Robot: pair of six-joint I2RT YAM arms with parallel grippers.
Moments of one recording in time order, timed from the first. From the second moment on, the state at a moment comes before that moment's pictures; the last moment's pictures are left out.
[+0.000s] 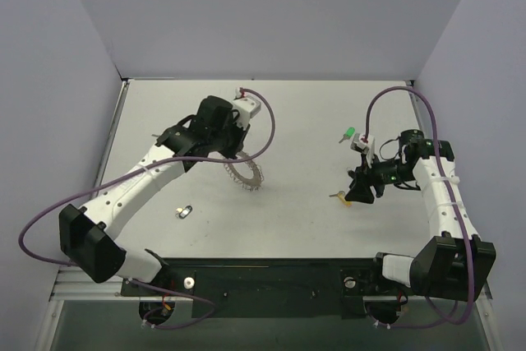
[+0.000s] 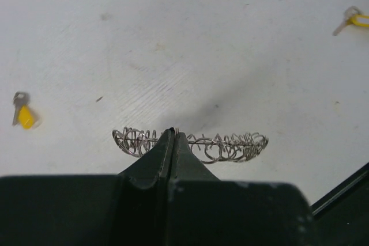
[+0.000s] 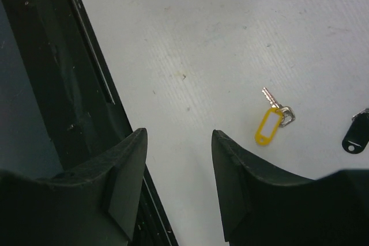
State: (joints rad) left arm -0.61 1.40 1.34 -0.65 0.00 0.01; right arm -0.13 1.24 1.03 -1.25 -0.88 -1.05
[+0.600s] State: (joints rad) left arm -0.89 1.68 1.43 -0.45 0.12 0.01; right arm -0.14 1.24 1.07 -1.52 -0.99 -1.72
